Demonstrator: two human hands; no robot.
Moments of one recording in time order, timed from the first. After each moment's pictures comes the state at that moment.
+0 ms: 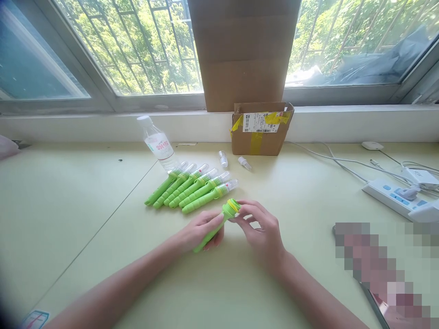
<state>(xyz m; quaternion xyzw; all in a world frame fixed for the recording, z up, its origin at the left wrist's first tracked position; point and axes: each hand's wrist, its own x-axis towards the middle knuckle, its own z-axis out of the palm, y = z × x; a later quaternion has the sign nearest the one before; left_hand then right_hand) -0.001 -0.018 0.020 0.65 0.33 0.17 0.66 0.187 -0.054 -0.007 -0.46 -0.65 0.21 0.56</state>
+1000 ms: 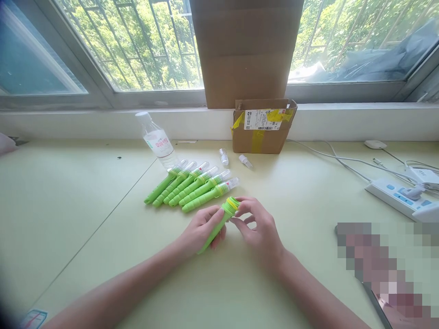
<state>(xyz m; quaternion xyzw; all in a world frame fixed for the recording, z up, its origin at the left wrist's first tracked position) 0.011 -0.027 0.016 0.59 0.39 0.28 0.65 0.186 -0.052 -0.009 -0.48 -0.66 0.26 0.51</state>
